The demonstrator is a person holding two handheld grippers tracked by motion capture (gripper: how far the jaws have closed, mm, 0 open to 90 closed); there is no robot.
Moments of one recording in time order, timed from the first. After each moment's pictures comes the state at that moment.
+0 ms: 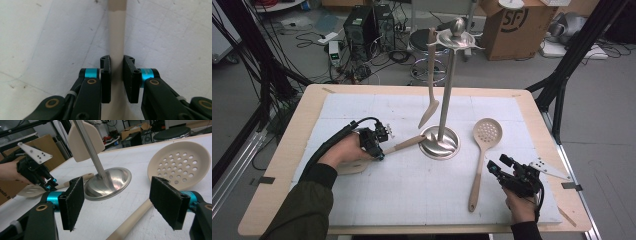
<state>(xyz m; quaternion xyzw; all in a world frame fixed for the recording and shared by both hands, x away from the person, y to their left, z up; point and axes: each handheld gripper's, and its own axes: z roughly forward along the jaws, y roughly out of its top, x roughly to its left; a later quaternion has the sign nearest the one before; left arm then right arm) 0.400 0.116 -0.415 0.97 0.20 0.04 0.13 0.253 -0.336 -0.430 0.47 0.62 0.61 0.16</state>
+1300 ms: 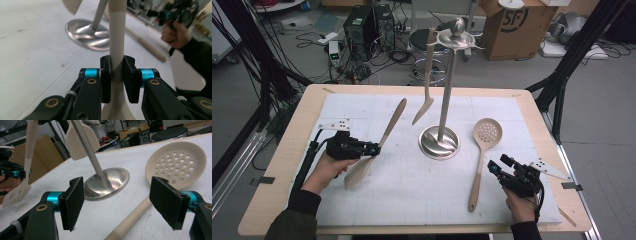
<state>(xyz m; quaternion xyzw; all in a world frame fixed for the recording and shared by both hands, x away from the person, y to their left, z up) 0.350 0.198 -0.402 0.77 0.27 -0.05 0.58 0.252 -0.337 -0.430 0.47 0.62 0.61 0.17</state>
